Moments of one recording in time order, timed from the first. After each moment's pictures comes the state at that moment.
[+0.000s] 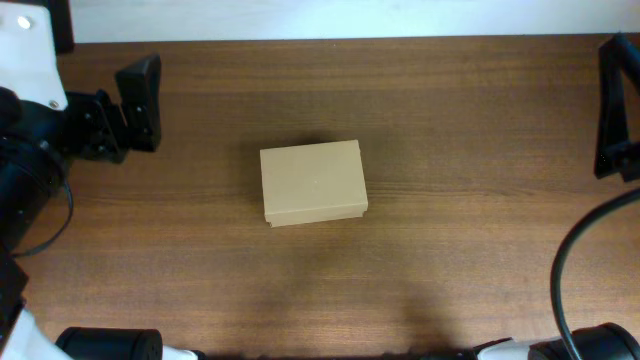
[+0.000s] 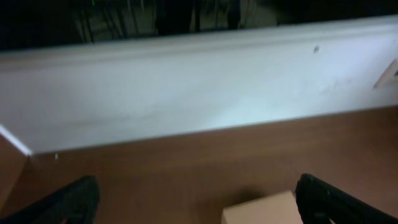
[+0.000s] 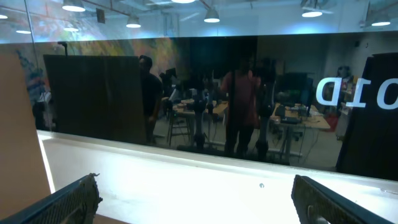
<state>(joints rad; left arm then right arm) -0.07 1.63 2.90 -1.62 0.09 0.03 0.27 1.57 3.11 -1.36 -0.05 0.00</state>
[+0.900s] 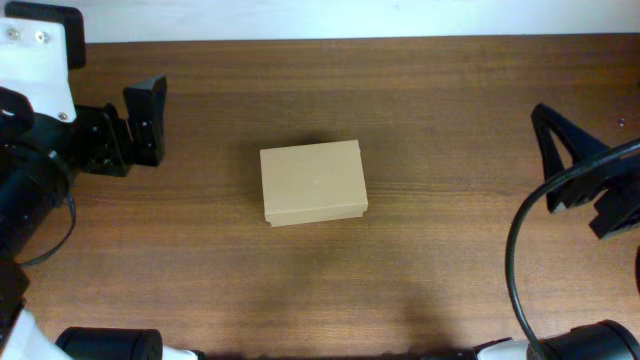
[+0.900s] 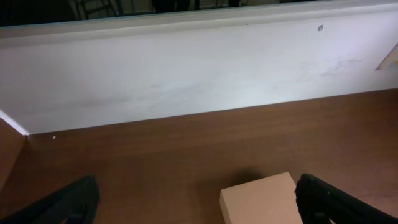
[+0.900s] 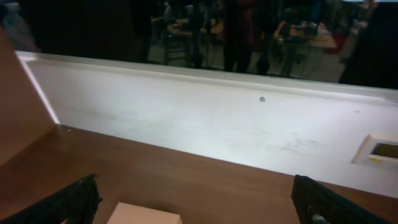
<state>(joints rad) -0.07 1.63 2.90 -1.69 0.09 0.03 0.27 1.58 3.10 -1.69 -0.02 0.00</state>
